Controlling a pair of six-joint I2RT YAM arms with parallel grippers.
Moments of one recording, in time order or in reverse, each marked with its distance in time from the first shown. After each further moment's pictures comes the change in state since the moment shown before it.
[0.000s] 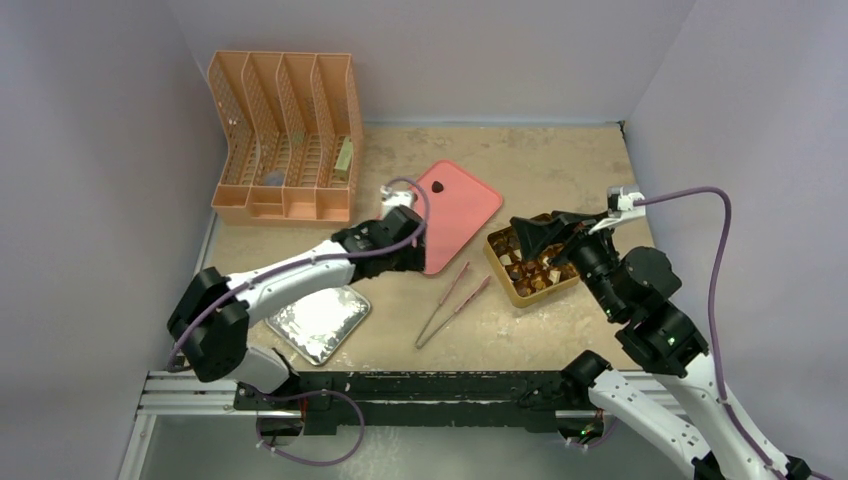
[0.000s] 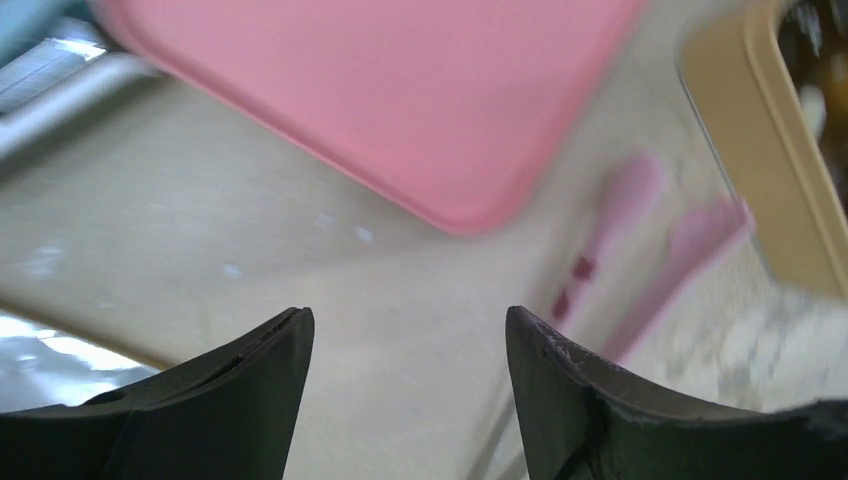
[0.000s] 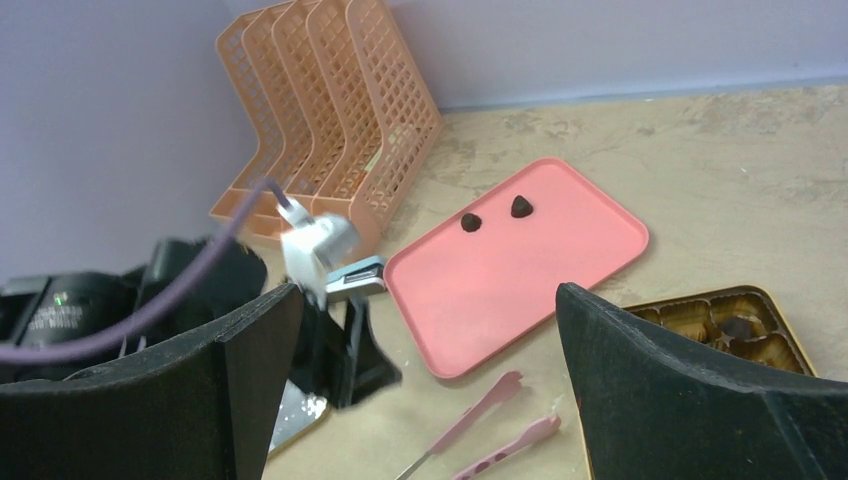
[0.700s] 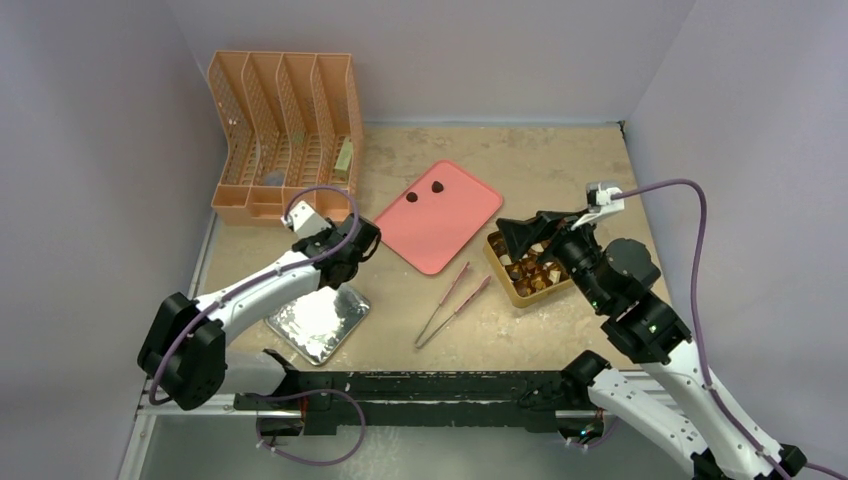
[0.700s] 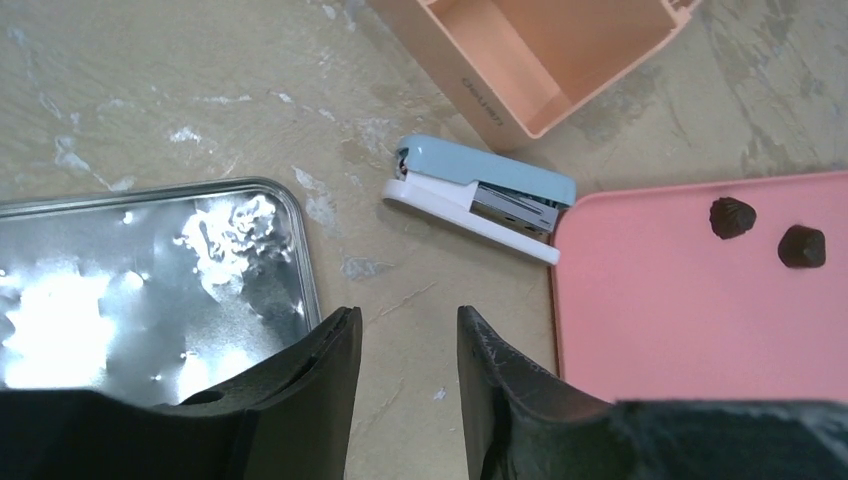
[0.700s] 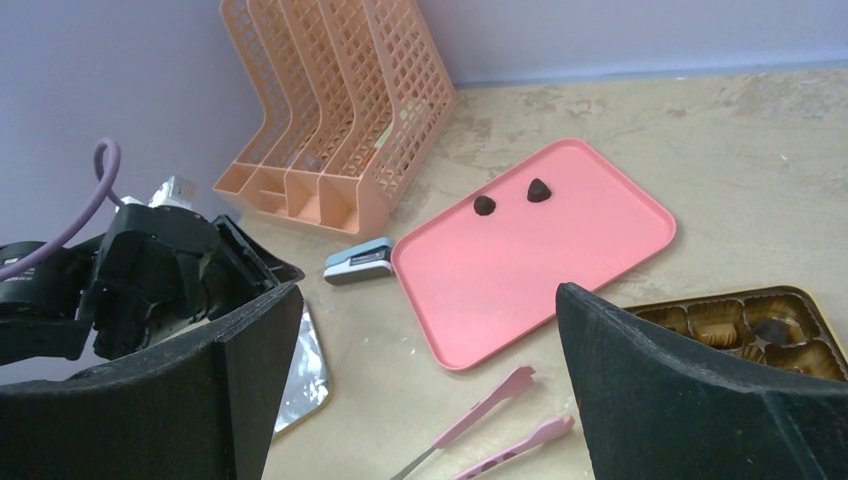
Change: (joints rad) left arm 0.241 -0.205 -0.197 -0.149 -0.464 -0.682; right arm 0.000 0.047 -0.050 0.067 -0.049 0.004
